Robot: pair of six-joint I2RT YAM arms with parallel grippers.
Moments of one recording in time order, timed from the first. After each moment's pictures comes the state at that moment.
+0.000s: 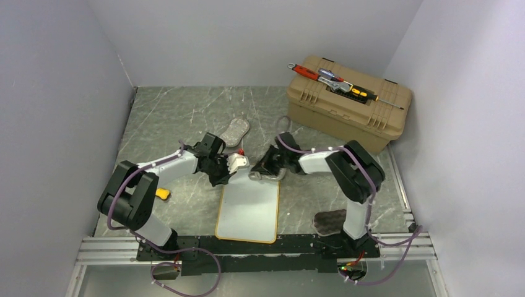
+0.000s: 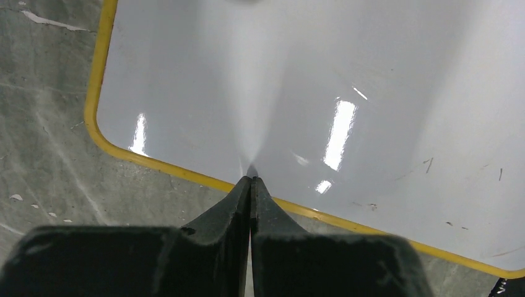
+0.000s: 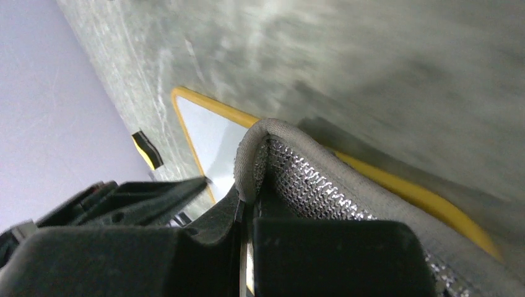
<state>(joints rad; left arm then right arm) -0.48 1.55 0.83 -0.46 0.41 0.74 0.59 1.85 0.81 0.23 -0.37 1.15</state>
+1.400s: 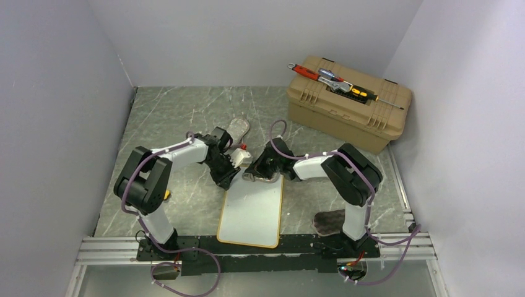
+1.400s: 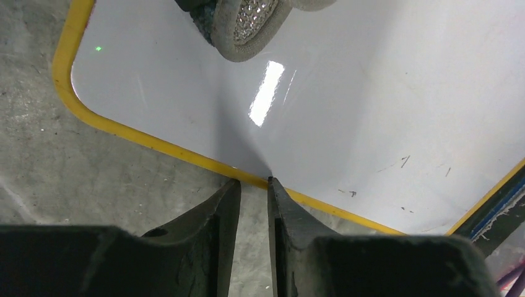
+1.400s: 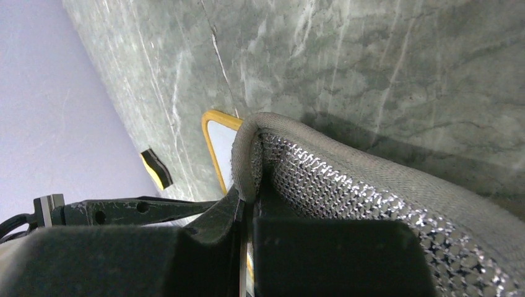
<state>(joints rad) -0.48 1.73 1.01 -0.69 0.44 0.55 0.72 1.89 0.86 0.29 -0.21 1.27</state>
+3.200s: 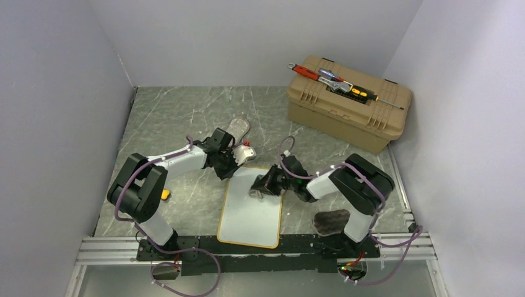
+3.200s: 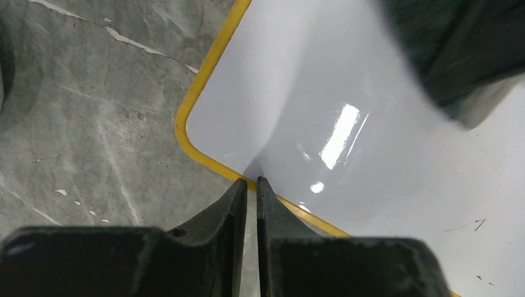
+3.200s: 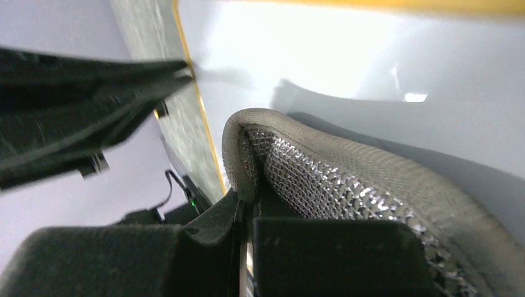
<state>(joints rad) -0.54 1.66 0.93 -0.41 0.26 0.54 0.75 1.79 0.54 0.61 -0.30 1.29</state>
